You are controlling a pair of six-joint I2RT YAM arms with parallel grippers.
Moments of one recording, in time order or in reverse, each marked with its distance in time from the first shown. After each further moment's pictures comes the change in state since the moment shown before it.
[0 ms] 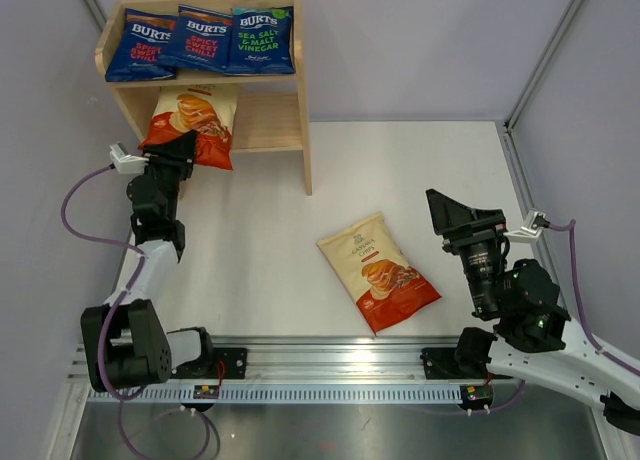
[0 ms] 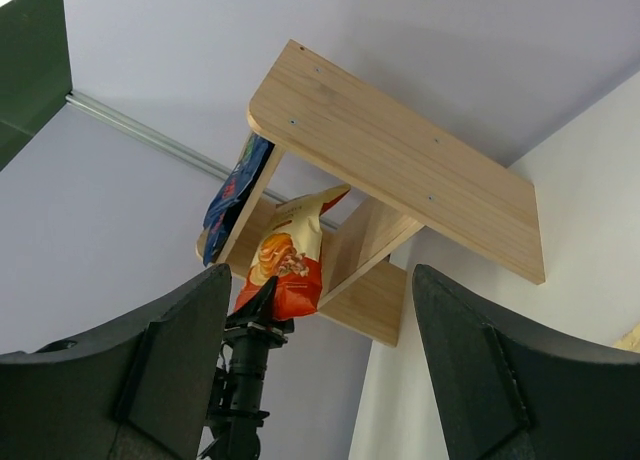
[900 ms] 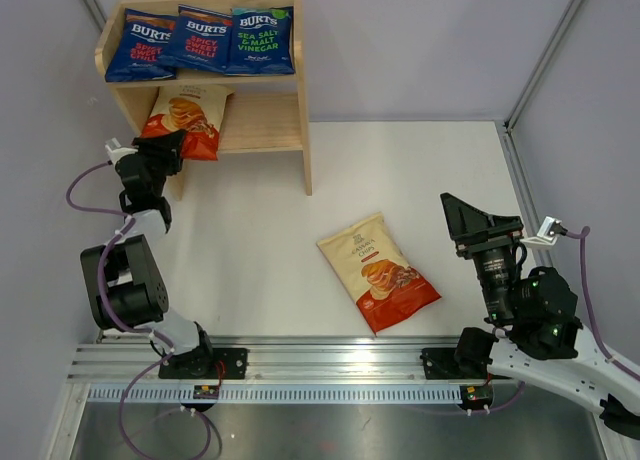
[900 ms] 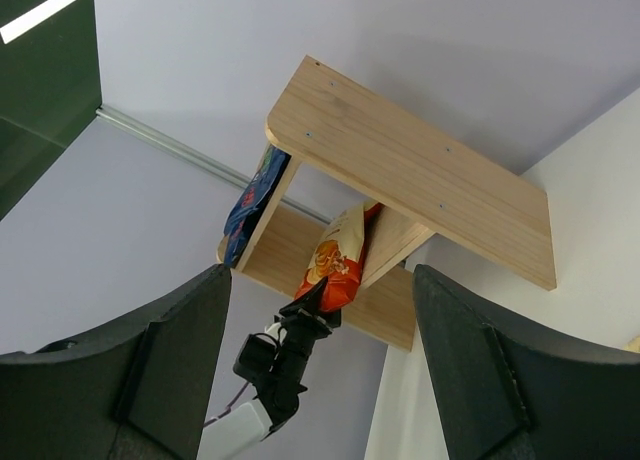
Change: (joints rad) left arm 0.182 0.403 0.195 -0.008 0.178 -0.171; right arm 0.000 -0.101 -0.004 -0.042 -0.008 -0.003
